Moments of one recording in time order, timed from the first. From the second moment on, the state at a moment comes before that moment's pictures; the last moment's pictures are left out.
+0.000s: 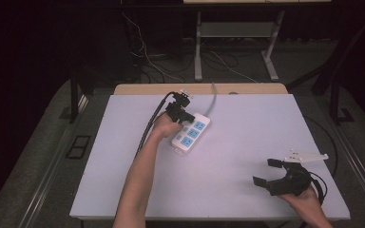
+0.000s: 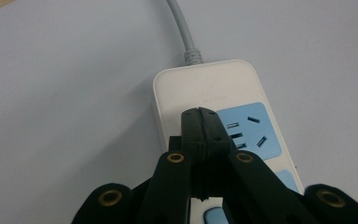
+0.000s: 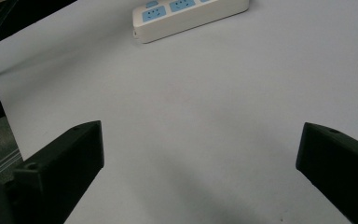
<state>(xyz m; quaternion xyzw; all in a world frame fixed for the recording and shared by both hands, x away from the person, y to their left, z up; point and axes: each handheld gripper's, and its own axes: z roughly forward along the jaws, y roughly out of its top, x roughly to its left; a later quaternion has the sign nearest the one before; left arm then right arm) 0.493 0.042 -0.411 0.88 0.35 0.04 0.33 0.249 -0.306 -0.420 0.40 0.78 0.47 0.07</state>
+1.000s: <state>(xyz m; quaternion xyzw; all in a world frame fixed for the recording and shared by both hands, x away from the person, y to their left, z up) 0.493 0.043 -0.413 0.87 0.37 0.03 0.33 0.250 -0.305 -0.420 0.40 0.79 0.47 0.07</state>
